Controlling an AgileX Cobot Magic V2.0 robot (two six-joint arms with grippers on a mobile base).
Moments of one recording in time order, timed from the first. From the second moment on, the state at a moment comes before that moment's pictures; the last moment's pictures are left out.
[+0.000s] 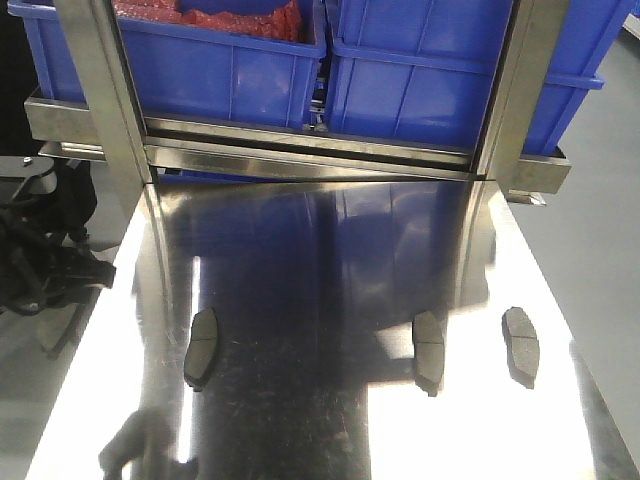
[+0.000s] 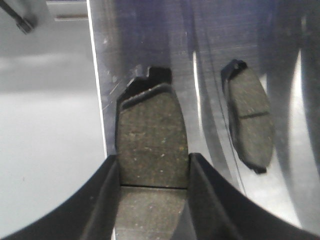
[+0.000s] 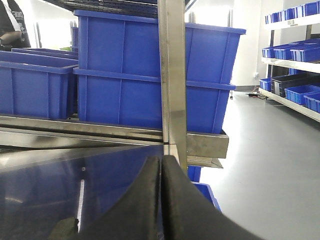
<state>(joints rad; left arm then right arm) -0.14 1.40 -1.03 -0.07 0.84 -0.04 -0.01 -0.01 0.03 -0.12 0.00 0.15</state>
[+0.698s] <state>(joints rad) -0.14 0.82 -0.70 -0.07 0.84 -0.03 -0.01 -0.01 0.03 -0.12 0.00 0.15</state>
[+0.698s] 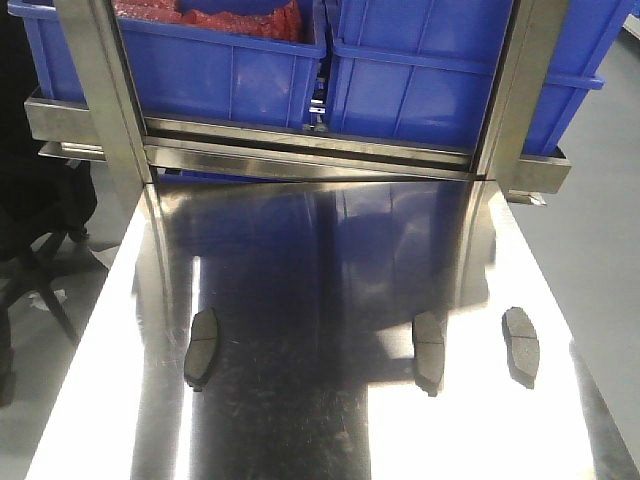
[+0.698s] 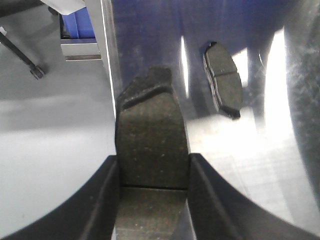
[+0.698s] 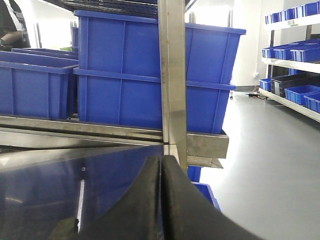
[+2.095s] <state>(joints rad) -0.14 0.64 -0.60 -0.07 0.83 -0.03 -0.01 -0.01 0.03 -0.12 0.00 0.15</state>
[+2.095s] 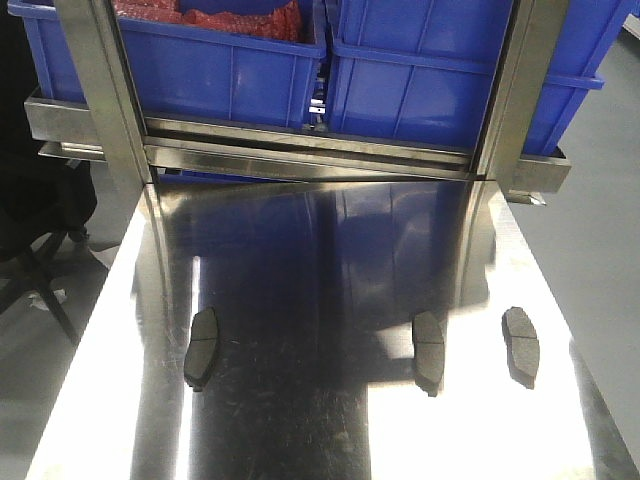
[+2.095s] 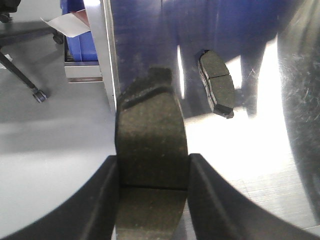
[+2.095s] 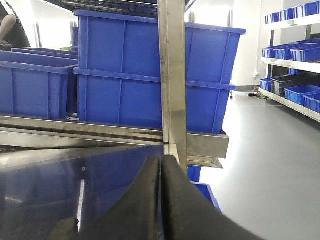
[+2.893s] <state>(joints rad) -0.14 0.64 -0.60 -0.07 0.83 -0.03 -0.01 0.25 -0.31 -0.02 0.29 0.14</state>
